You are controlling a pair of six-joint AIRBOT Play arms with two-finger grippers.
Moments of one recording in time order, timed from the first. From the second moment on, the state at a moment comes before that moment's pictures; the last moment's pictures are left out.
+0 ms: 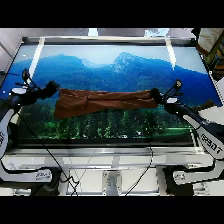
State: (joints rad) left arm 0.26 -1.47 1.06 0.52 -0.61 -1.00; right arm 0.05 -1.52 0.83 -0.51 0.05 1.24
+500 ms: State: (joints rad) left arm 0.26 -1.47 1.51 0.64 -0.89 -0.92; right arm -0.13 -1.35 0.97 -0.84 0.35 1.23
